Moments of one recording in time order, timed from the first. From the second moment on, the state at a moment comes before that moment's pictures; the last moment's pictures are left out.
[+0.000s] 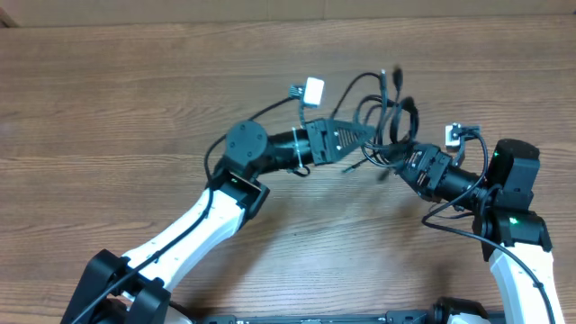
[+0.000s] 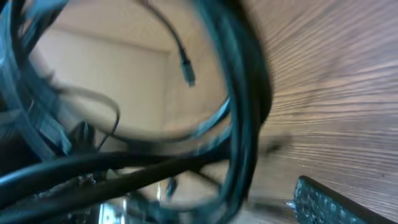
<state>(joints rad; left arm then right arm) -0.59 1.53 0.86 0.88 0.83 -1.38 -0.16 1.03 0.66 -0.30 -1.00 0.71</state>
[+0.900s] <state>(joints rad) -0.47 1.53 0.86 1.30 0.87 -1.66 -0.16 1.18 0.67 -0.73 -0.49 0.55</state>
